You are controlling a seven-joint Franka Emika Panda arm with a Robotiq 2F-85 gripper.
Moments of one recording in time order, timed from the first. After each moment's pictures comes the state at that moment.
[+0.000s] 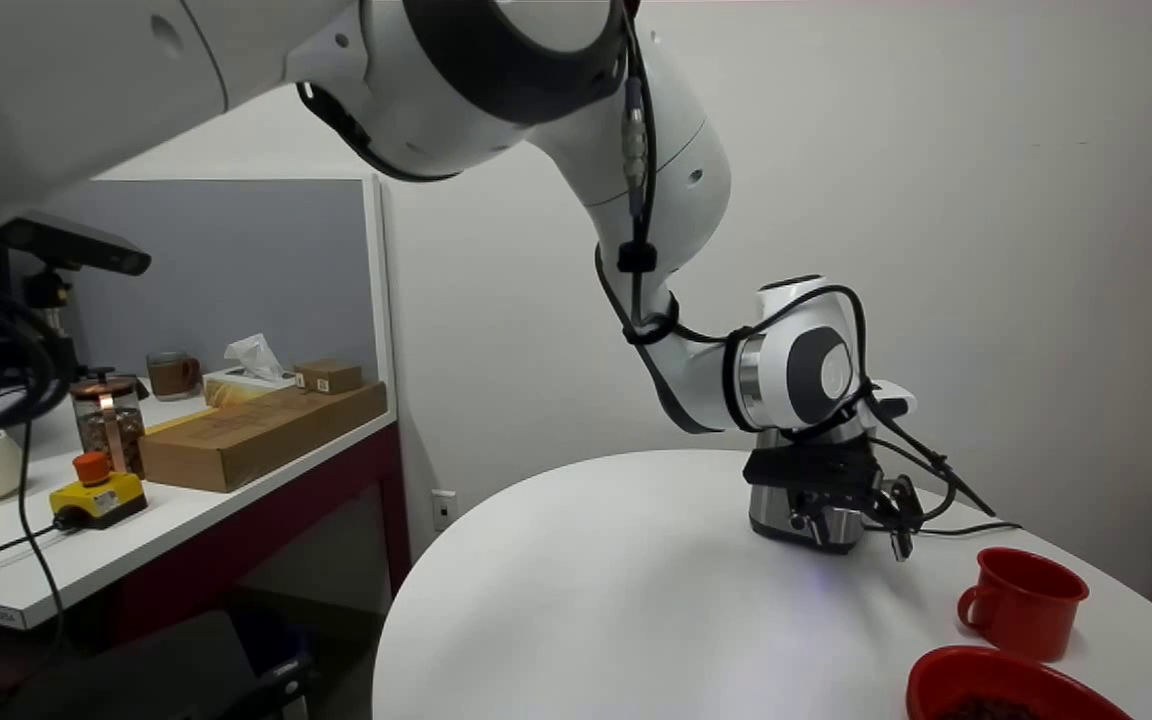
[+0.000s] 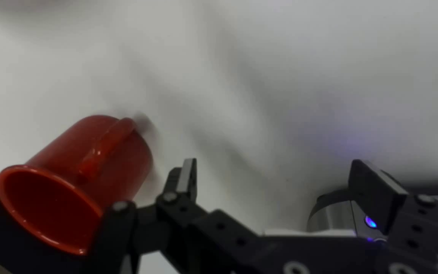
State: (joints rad) arm -0.01 1.01 -0.18 -1.42 -0.22 2.70 0.12
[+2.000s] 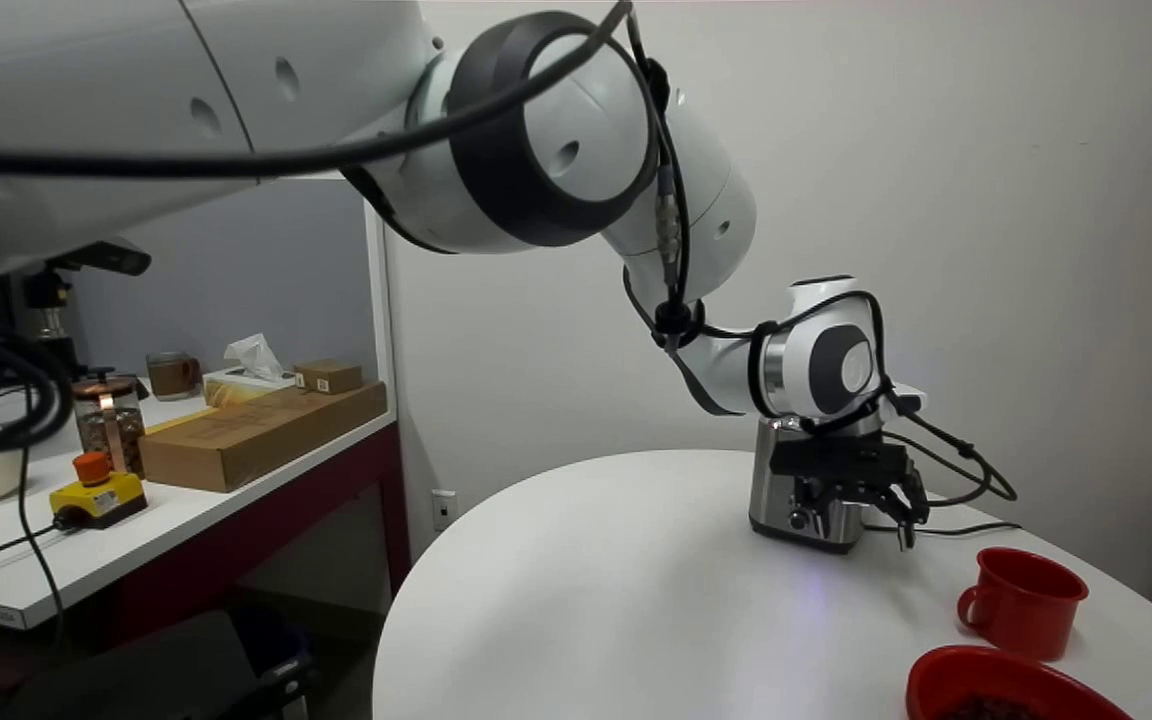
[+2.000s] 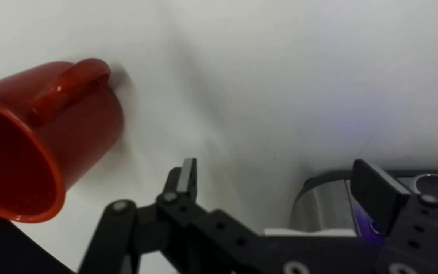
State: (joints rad) arm -0.09 1.17 -0.08 -1.07 -0.20 2.46 -0.08
